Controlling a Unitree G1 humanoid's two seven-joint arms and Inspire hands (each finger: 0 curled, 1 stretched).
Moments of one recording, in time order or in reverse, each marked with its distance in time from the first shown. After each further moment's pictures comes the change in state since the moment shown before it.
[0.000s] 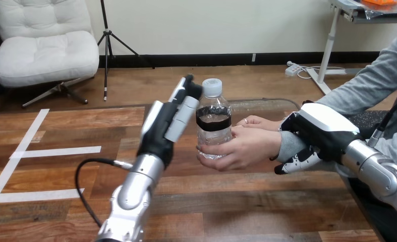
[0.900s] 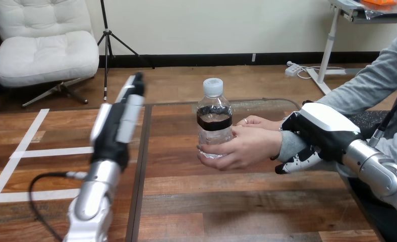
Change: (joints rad) left arm 0.111 0.108 0.102 -0.130 -0.101 0.014 -0.015; right arm 0.000 -0.002 -0.001 0.000 0.002 0.000 0.000
